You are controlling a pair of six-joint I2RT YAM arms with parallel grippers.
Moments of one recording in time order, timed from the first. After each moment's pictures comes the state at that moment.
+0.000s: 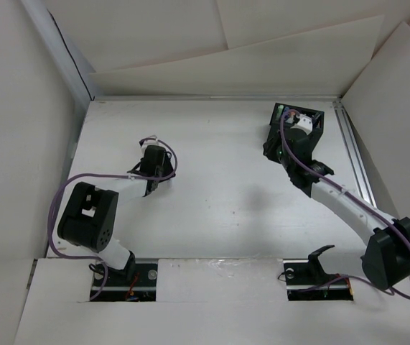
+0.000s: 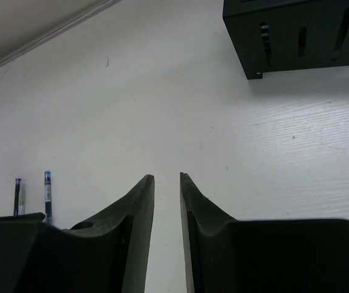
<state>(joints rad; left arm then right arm) -0.34 1.56 0.71 0.08 -0.21 -0.57 0.43 1.25 0.90 -0.07 0.31 0.64</state>
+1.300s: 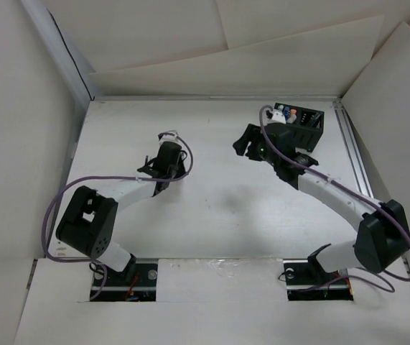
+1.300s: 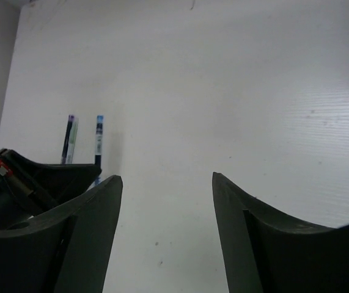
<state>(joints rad) -0.48 1.53 0.80 0.00 -0.21 -0.53 0.53 1.37 1.02 -0.07 0.13 0.62</state>
